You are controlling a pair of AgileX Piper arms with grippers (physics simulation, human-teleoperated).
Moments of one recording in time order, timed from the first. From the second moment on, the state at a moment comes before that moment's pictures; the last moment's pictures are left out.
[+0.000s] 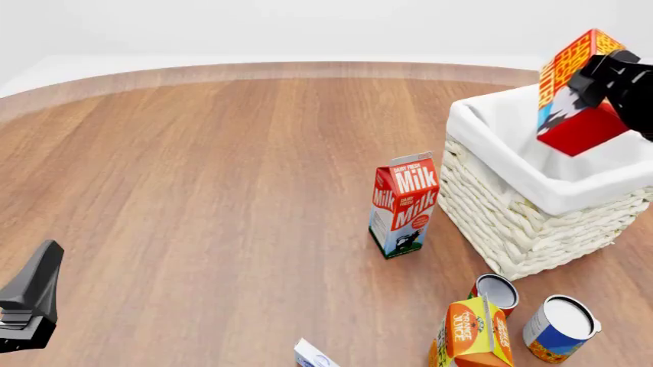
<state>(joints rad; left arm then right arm) 0.00 0.00 0.00 0.00 0.00 -0.05 1.07 -0.85 0.23 0.46</state>
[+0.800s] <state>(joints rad) 0.00 0.00 0.00 0.00 0.00 -0.06 1.11 -0.77 0.13 0.47</state>
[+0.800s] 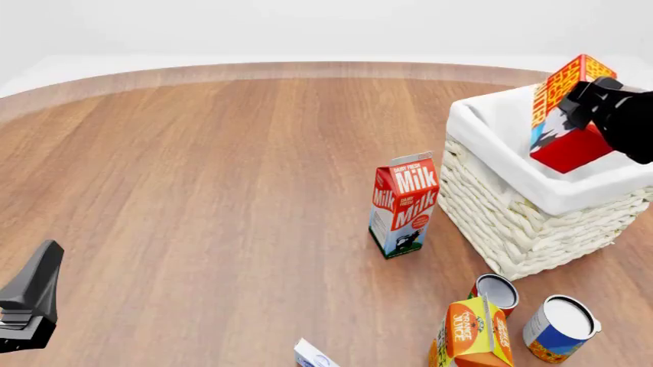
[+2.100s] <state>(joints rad) 0.00 0.00 0.00 0.00 0.00 -0.02 1.02 -0.82 0.20 0.46</state>
